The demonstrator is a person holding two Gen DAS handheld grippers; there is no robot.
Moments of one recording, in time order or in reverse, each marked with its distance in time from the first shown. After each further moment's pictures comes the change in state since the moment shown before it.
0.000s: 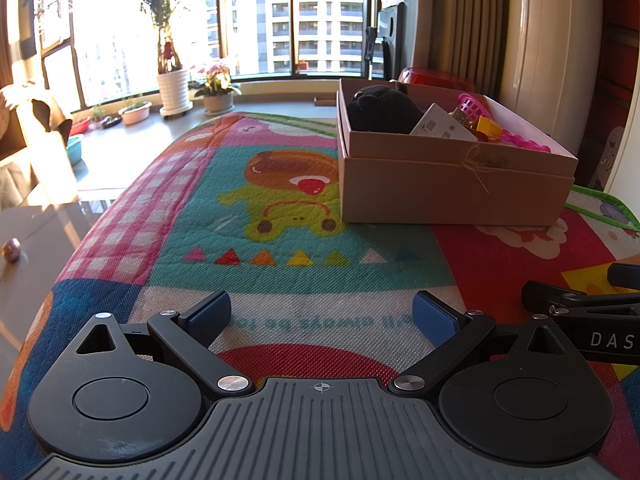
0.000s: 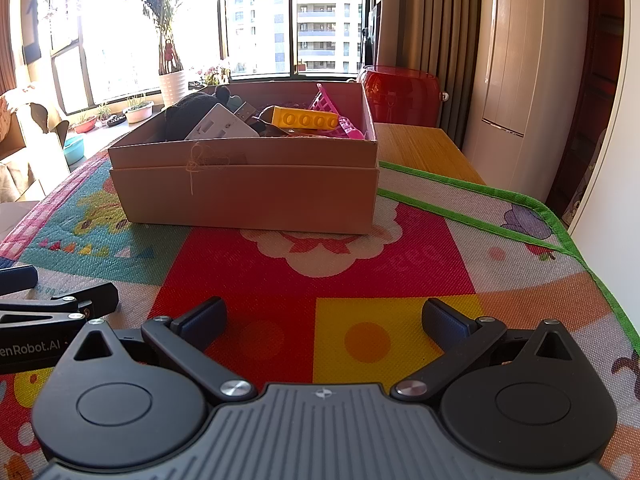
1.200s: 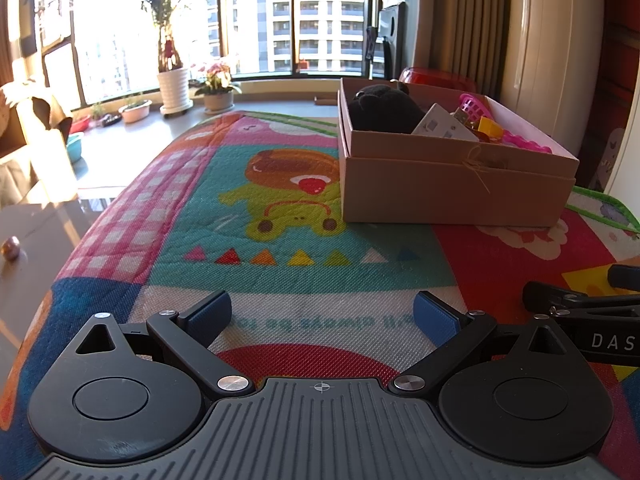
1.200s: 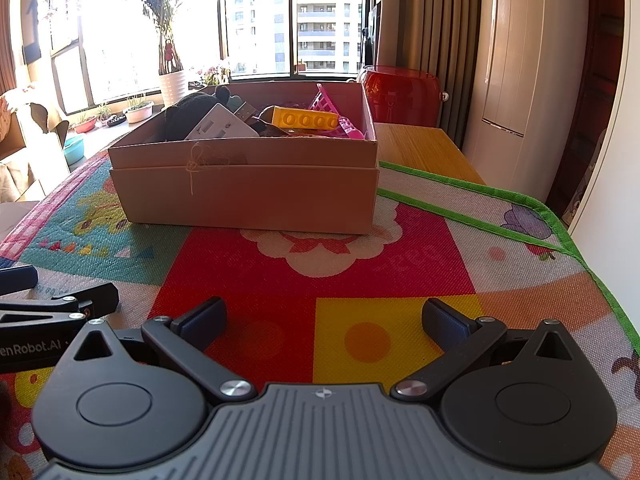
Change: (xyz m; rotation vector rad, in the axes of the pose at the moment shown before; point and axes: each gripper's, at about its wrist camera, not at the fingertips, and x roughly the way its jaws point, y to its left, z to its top) left arm 0.002 -0.001 0.000 -0.005 0.002 -0.002; right arm 0.000 0.000 0.000 0.001 0.000 0.000
